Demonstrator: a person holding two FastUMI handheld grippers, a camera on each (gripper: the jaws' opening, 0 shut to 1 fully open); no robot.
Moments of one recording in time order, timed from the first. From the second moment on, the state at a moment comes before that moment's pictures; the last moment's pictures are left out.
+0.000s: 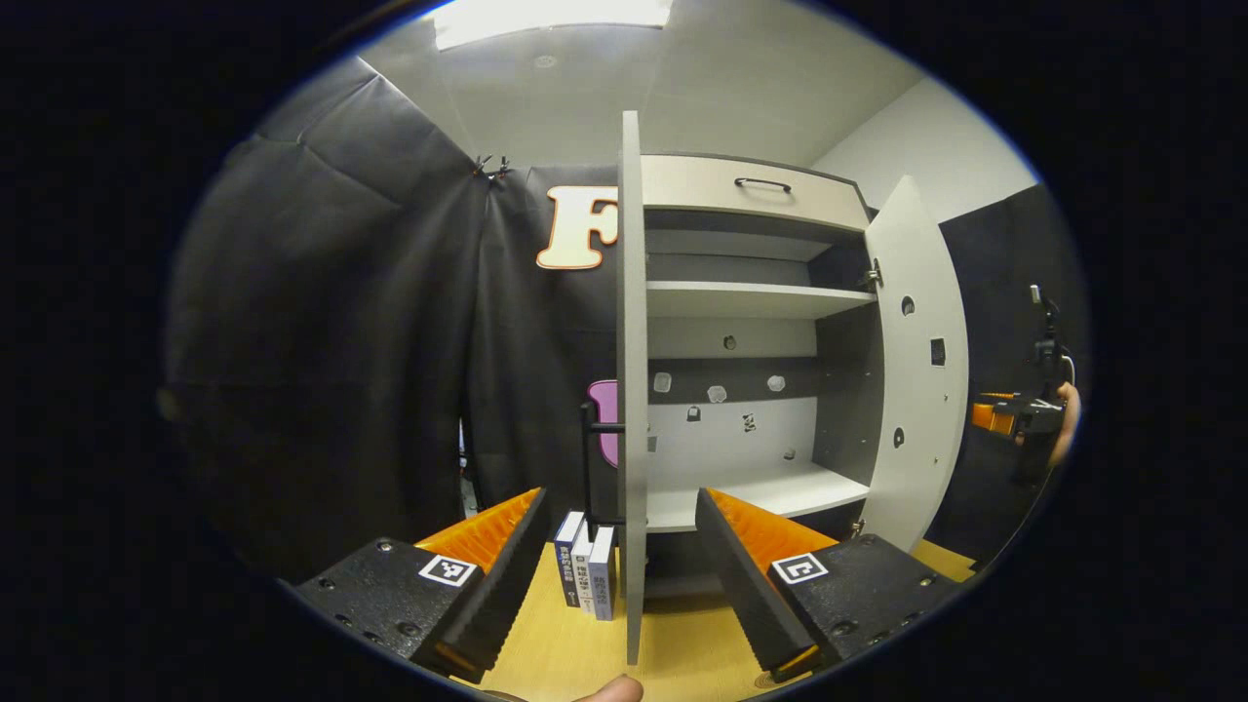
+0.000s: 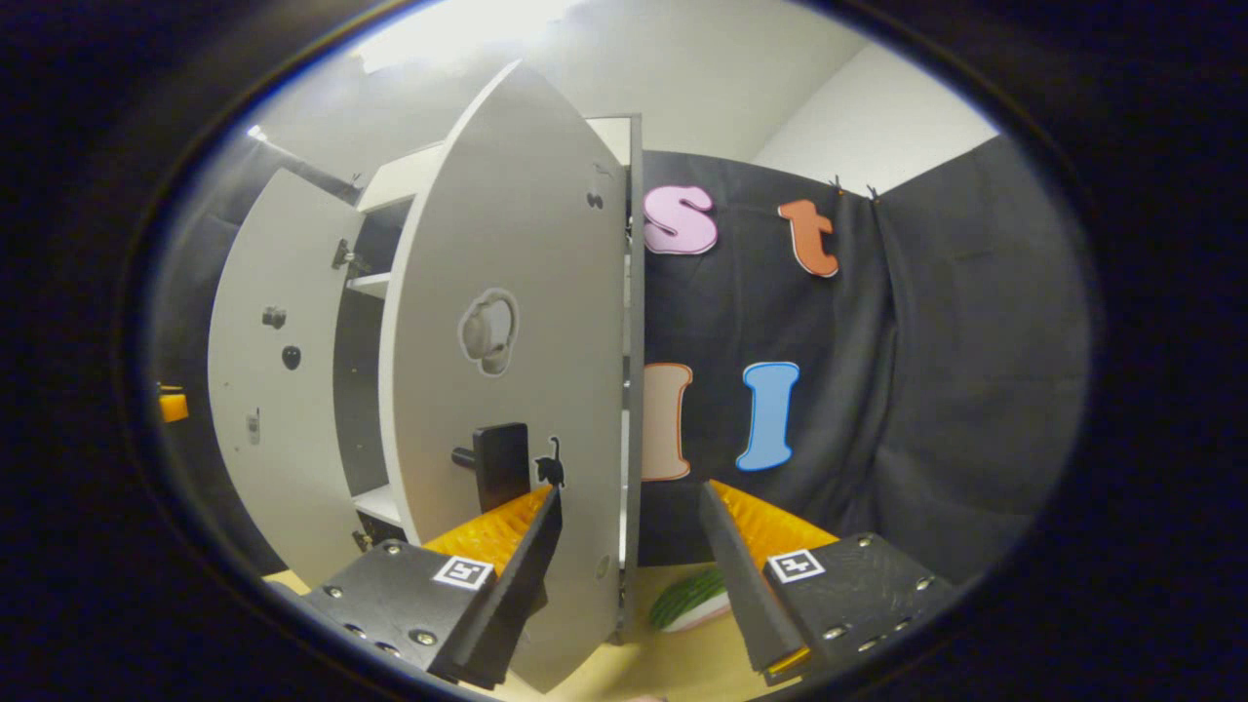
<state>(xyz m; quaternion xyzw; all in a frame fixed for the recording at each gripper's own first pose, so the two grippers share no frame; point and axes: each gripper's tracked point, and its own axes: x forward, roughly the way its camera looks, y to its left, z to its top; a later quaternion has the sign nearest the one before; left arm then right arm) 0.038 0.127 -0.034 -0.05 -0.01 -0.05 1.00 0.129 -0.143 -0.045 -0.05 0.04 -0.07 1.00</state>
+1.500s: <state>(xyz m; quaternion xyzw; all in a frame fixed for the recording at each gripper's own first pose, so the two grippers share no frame) 0.089 0.228 -0.072 -0.07 0.03 0.00 1.00 0.123 -0.042 -0.075 -0.03 0.06 0.00 1.00</state>
